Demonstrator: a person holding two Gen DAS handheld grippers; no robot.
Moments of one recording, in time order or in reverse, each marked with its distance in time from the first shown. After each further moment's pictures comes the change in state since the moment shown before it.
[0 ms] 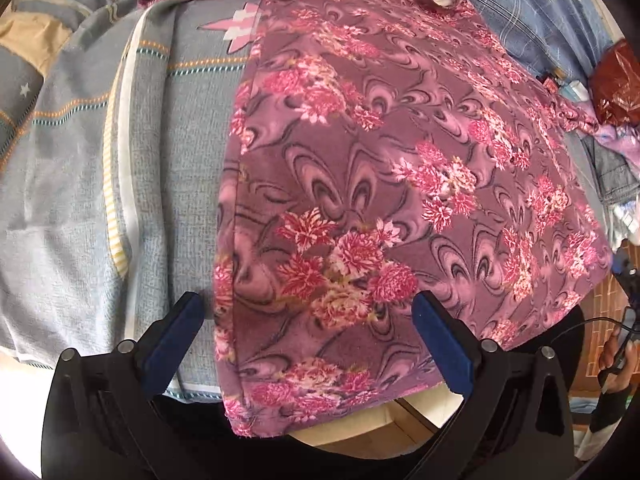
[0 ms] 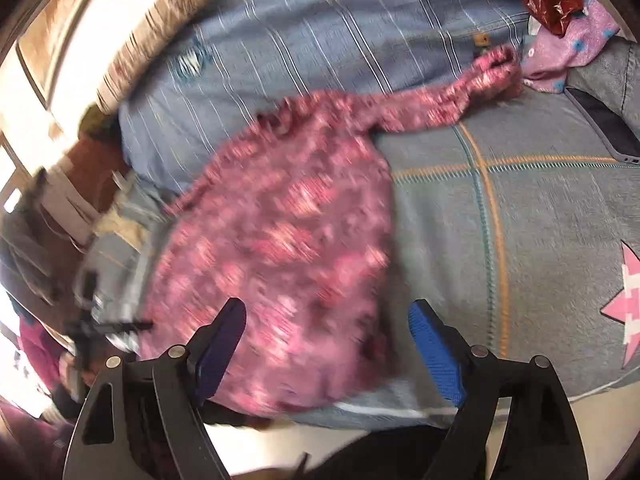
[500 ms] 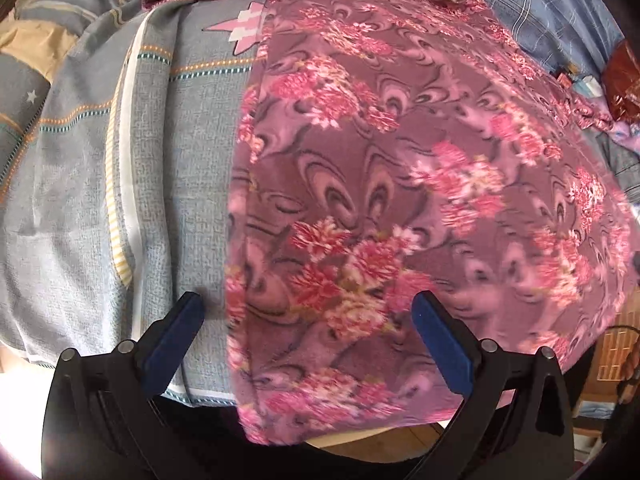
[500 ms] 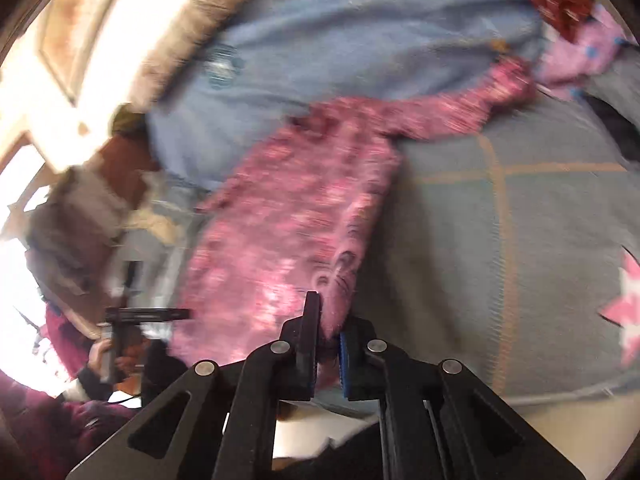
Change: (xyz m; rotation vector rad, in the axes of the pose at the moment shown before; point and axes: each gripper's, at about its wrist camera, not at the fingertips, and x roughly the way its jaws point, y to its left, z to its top) left arm 0.007 -0.006 0.006 0.003 0.006 0.076; right arm -0.025 -0.010 0.004 0.024 0.009 0.071
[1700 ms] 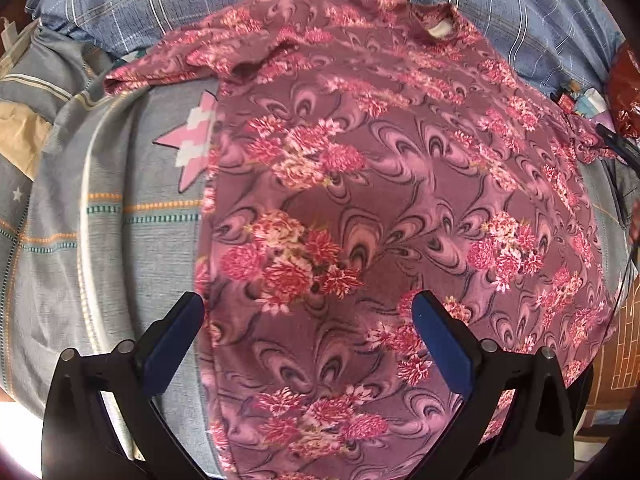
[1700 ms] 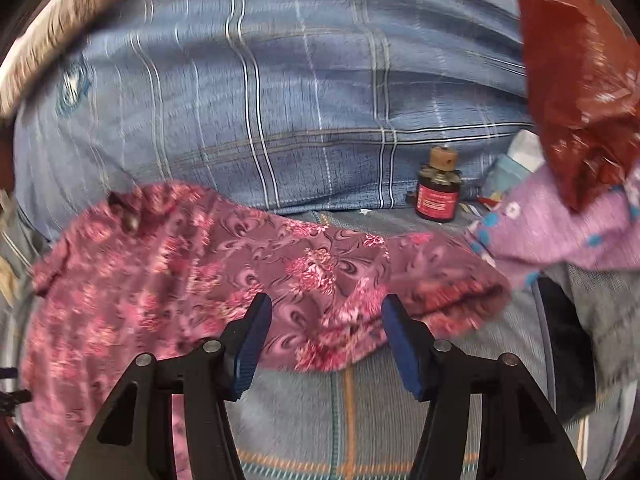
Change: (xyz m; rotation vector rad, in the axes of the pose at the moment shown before) left arm 0.002 -0.034 0.084 0.042 -0.084 0.031; right arm 0.103 -0.049 0.207 -0.175 -0.116 -0.492
